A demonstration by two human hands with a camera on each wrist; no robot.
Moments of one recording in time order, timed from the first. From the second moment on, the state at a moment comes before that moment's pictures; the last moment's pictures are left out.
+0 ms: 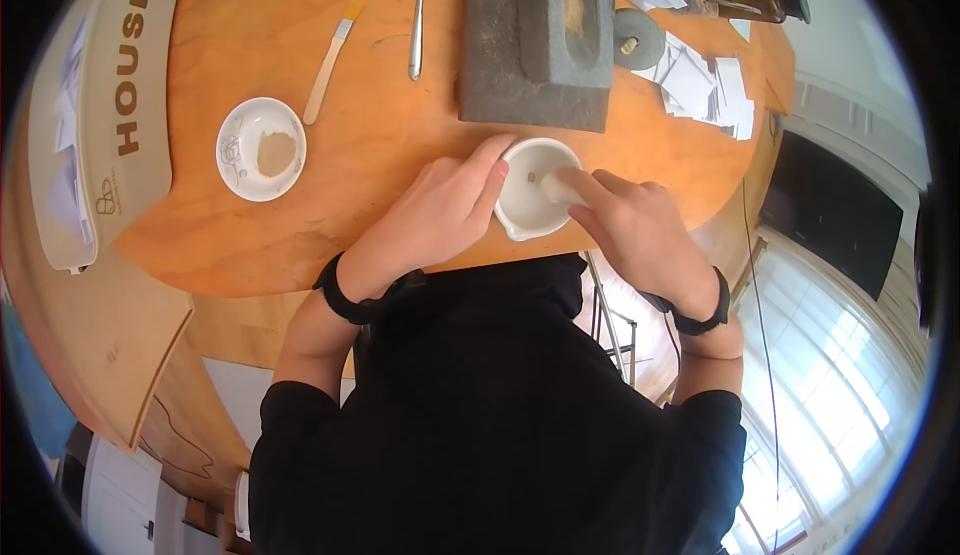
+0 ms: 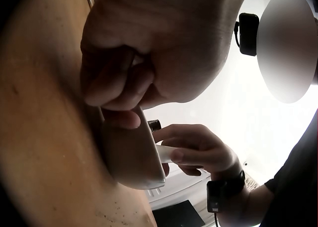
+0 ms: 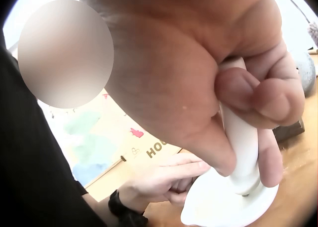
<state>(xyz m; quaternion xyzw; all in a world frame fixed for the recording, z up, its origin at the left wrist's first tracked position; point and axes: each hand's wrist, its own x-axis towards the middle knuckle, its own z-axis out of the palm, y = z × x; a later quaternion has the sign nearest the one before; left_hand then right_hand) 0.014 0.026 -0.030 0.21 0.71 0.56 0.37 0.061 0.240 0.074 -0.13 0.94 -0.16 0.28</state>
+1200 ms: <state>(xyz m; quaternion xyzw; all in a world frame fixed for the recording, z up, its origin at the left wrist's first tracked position) 0.013 0.026 -0.036 0.24 0.69 0.59 0.35 0.043 0.233 0.052 -0.10 0.93 -0.17 0.32</state>
